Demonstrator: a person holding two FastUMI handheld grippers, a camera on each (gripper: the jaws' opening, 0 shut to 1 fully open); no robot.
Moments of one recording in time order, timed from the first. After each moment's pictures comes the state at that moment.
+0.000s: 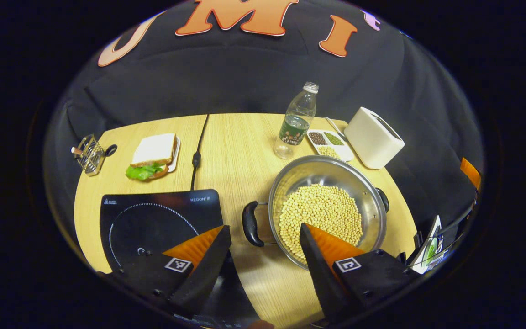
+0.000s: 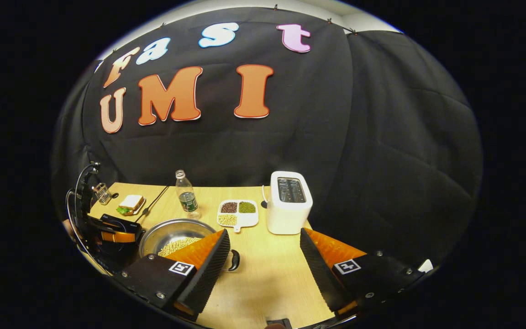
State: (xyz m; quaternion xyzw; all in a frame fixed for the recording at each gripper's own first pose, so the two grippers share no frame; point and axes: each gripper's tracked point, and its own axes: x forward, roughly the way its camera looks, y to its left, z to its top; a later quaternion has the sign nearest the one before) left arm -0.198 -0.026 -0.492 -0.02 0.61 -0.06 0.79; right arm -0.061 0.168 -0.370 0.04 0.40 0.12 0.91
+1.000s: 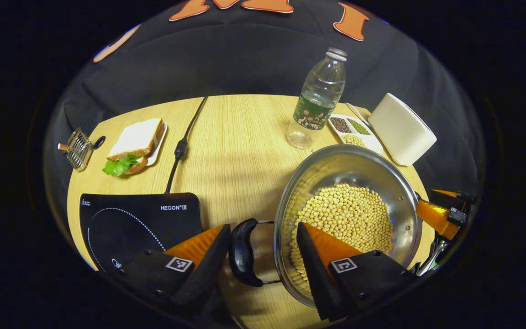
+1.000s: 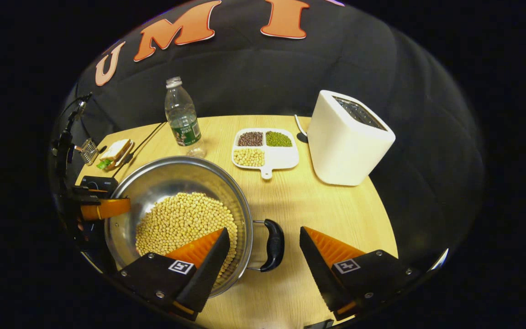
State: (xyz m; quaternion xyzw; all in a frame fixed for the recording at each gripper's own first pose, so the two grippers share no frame) left arm -0.200 -0.035 -0.582 -0.01 0.66 -0.02 0.75; right arm -0.104 0.271 -0.565 0.01 0.57 0.15 0.81
